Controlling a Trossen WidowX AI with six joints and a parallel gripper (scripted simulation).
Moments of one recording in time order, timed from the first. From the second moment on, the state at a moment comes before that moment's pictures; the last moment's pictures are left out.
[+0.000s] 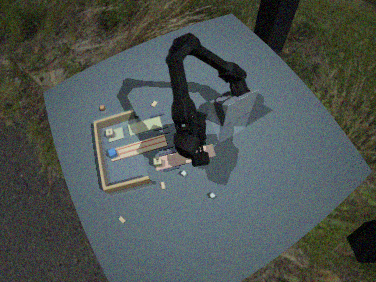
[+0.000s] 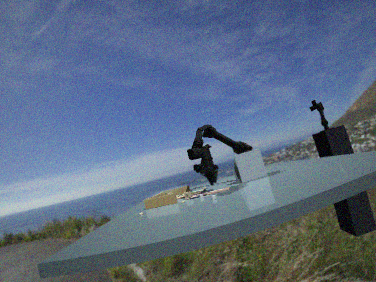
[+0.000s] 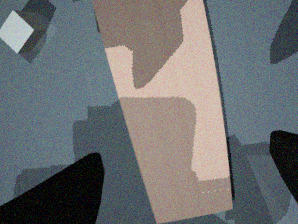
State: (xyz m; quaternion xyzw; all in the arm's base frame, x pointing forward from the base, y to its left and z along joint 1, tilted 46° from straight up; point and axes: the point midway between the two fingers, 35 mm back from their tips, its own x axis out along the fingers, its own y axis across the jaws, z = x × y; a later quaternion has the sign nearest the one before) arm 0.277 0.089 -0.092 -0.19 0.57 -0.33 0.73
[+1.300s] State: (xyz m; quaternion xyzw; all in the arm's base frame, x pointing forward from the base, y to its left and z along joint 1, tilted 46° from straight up) arm 0.395 0.097 -0.052 -0.19 0.56 -0.33 0.73
